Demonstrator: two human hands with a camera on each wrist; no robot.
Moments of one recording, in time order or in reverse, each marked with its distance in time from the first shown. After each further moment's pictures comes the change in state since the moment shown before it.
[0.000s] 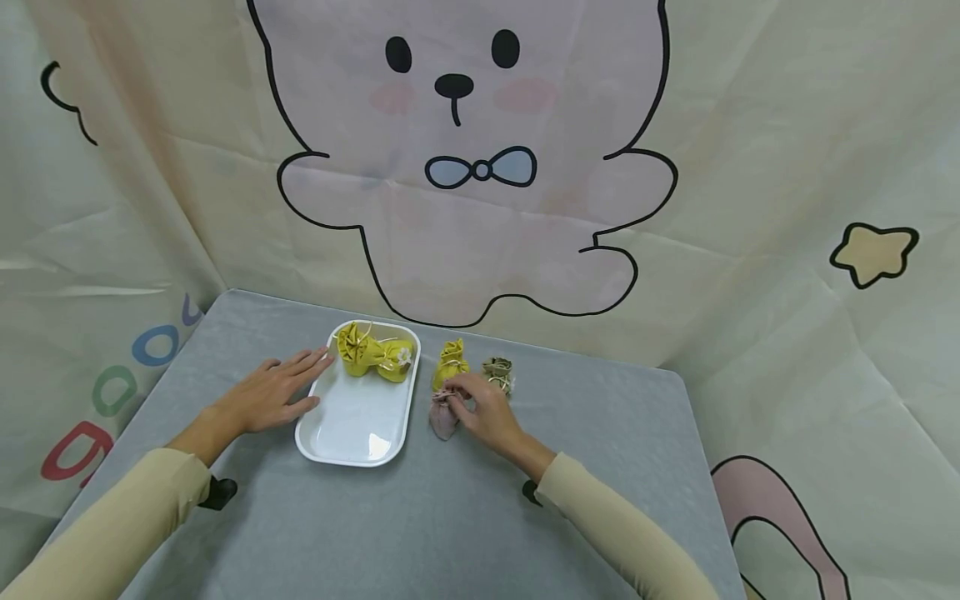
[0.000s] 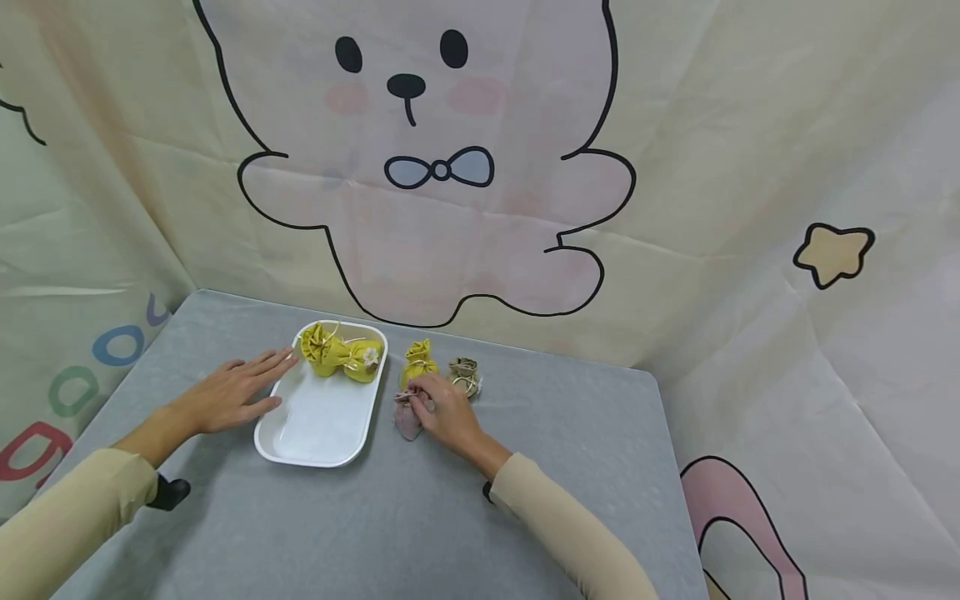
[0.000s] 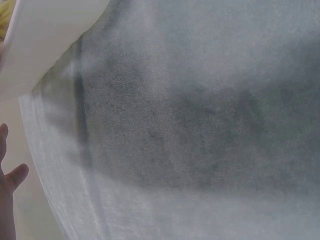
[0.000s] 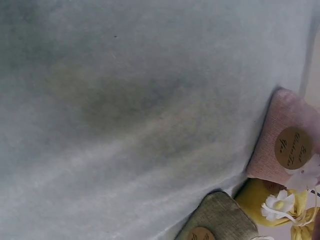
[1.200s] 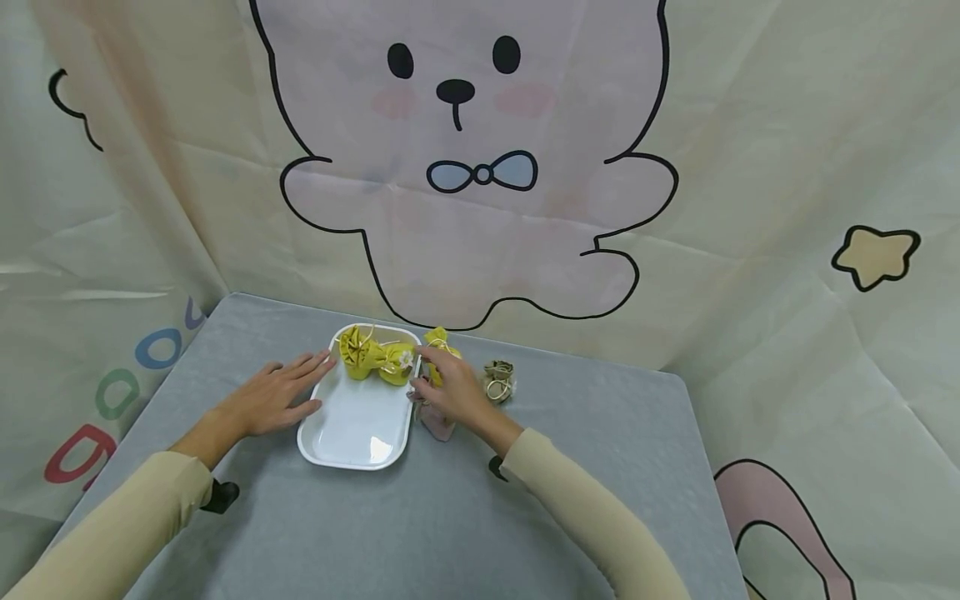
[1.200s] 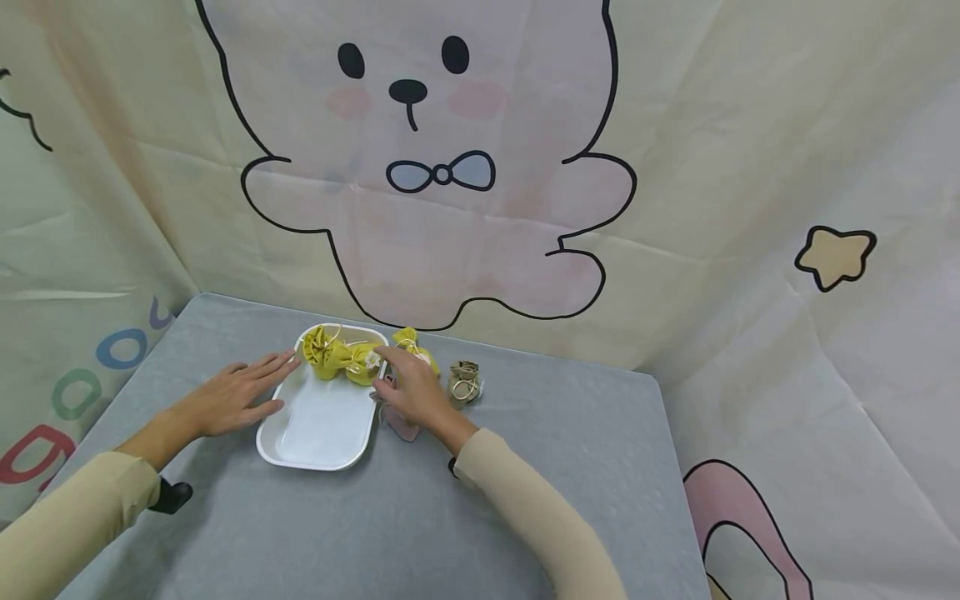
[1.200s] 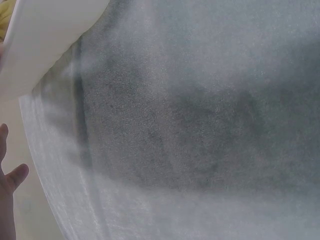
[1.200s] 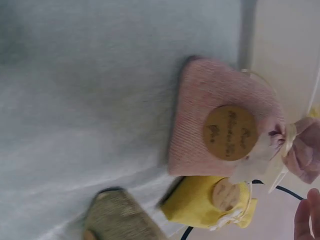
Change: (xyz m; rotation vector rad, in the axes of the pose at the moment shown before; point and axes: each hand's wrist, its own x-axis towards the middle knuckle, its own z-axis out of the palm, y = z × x) left_hand 0.001 0.000 0.002 0.000 -0.010 -0.021; right_hand 0.062 -0.028 0.016 0.011 -0.198 0.224
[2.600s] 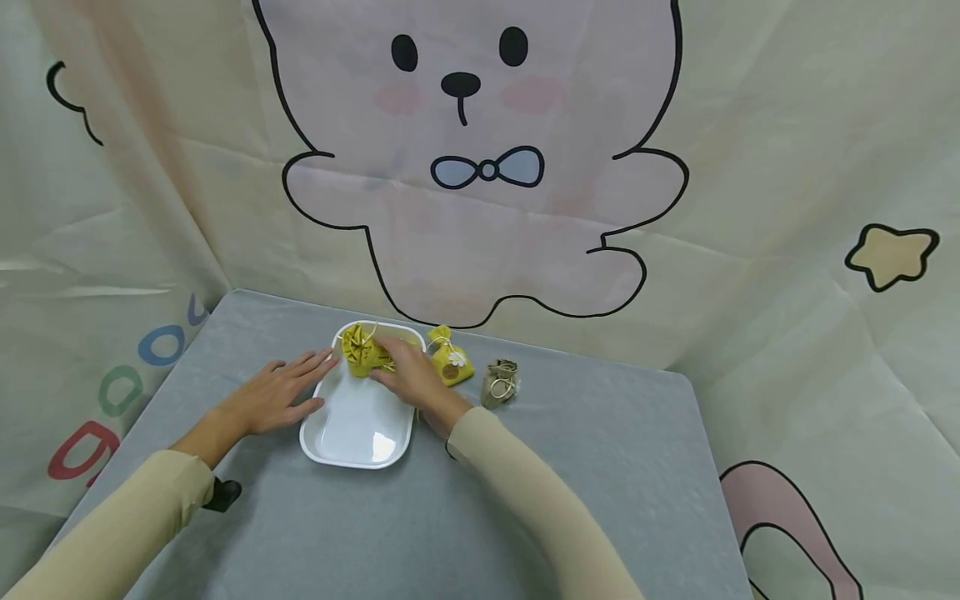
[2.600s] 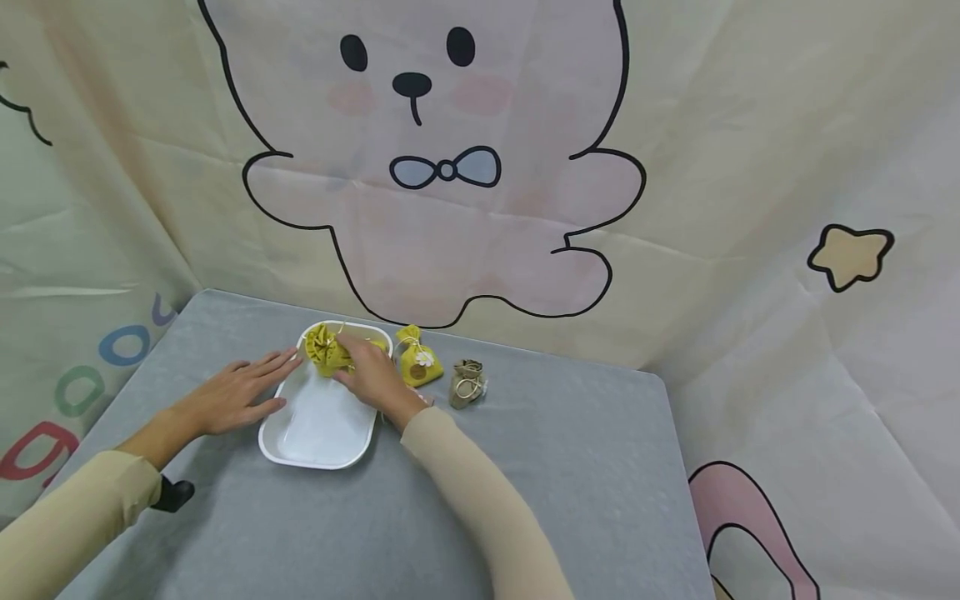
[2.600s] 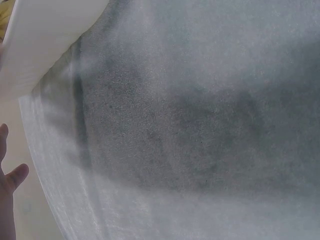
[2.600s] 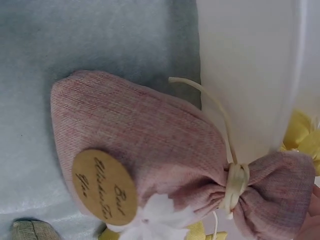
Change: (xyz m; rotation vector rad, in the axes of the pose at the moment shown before) left_hand 0.000 -0.004 0.002 -0.018 0.030 0.018; right_hand 0.057 -0.026 0.047 -0.071 -0.157 0.083
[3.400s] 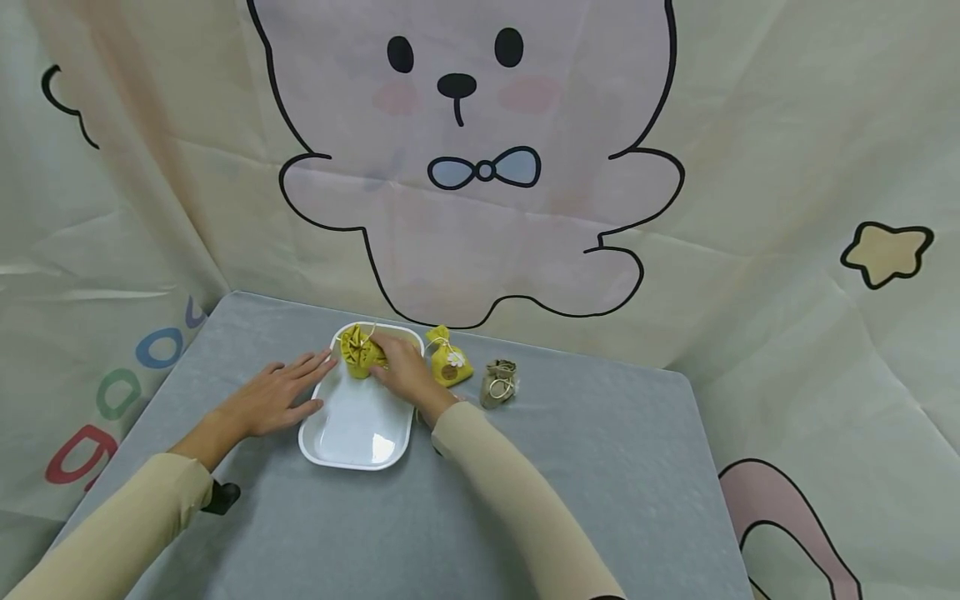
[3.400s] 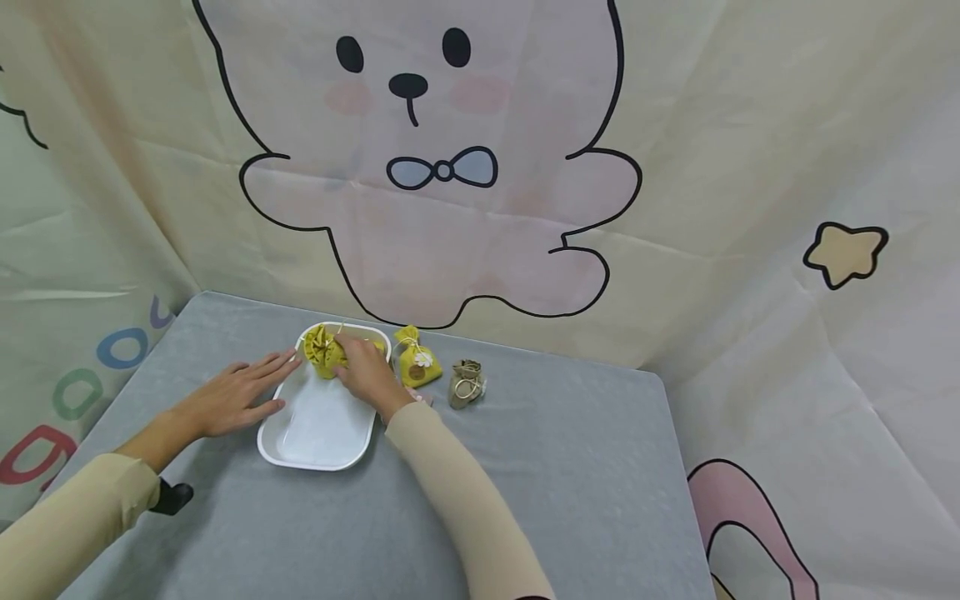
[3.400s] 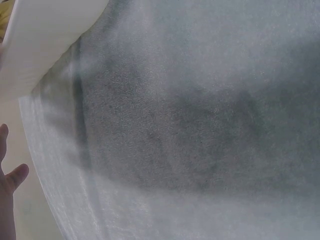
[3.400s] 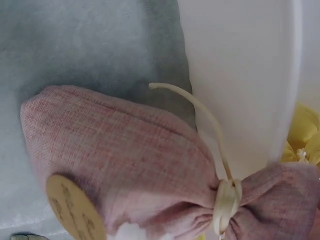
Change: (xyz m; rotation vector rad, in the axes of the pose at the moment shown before) left_hand 0.001 0.003 -0.001 -0.004 -0.005 -0.009; right_hand 0.015 0.000 0.008 0.000 0.003 0.066
